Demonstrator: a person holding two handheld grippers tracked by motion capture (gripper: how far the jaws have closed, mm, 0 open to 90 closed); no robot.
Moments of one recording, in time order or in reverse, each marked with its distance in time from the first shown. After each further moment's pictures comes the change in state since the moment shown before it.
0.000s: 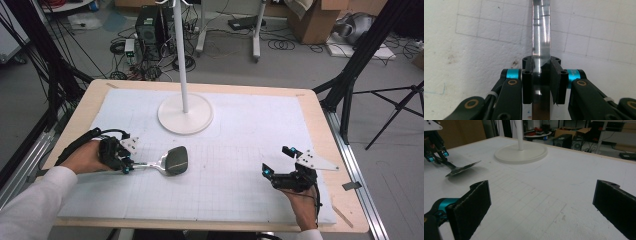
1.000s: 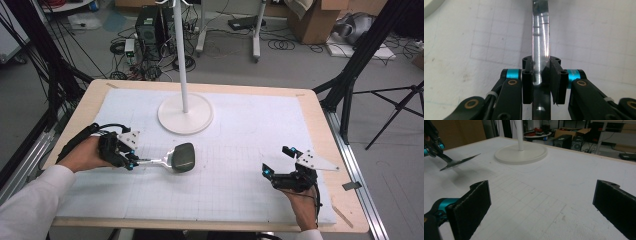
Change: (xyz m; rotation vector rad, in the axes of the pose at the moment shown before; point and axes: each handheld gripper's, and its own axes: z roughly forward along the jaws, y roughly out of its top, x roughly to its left) left arm -0.008 0.022 -0.026 -0.111 0.008 0.033; right arm 0.000 0.000 0.000 -0.004 -0.002 -0.004
